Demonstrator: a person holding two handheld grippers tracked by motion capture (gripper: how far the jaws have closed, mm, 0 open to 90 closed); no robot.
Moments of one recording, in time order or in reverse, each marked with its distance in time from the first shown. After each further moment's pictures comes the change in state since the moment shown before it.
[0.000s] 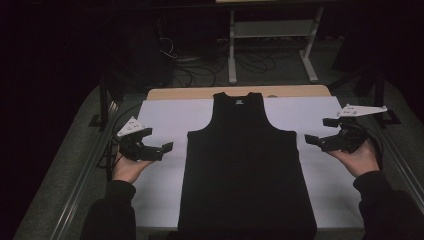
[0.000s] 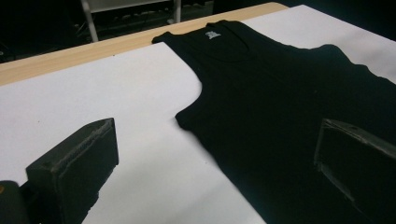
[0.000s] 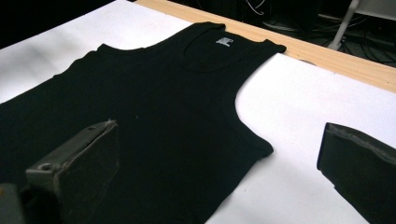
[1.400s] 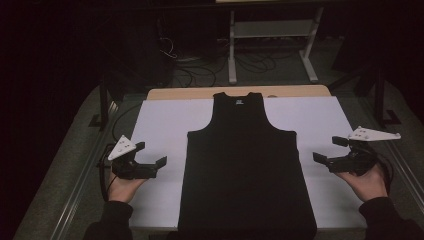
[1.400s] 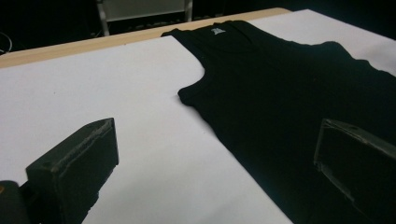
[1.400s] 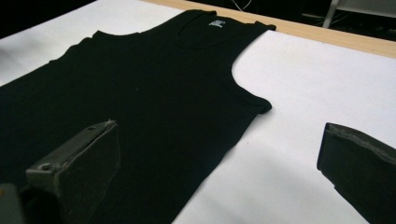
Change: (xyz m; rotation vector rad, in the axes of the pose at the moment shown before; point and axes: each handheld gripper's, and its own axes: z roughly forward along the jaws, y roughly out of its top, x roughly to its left) left arm -0.014 -0.042 -0.026 -0.056 0.050 -0.009; right arm 0.013 -0.054 -0.020 -0.035 -0.051 0.032
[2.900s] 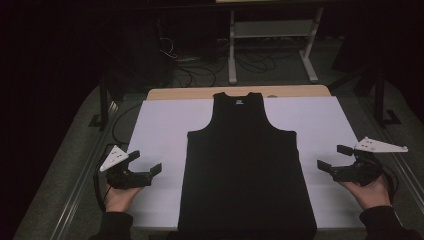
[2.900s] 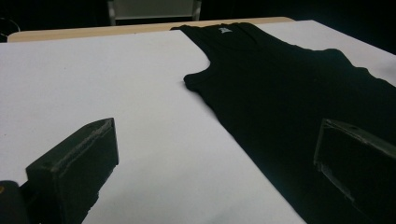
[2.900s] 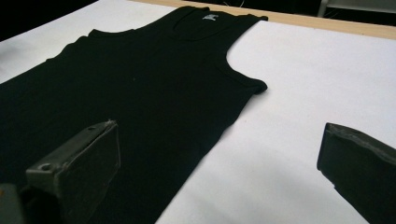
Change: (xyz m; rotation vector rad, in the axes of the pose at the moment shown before) left arm 0.000 -0.027 -0.016 -0.040 0.020 -0.087; right arm 0.001 -0.028 -0.011 -0.035 -0.019 0.045
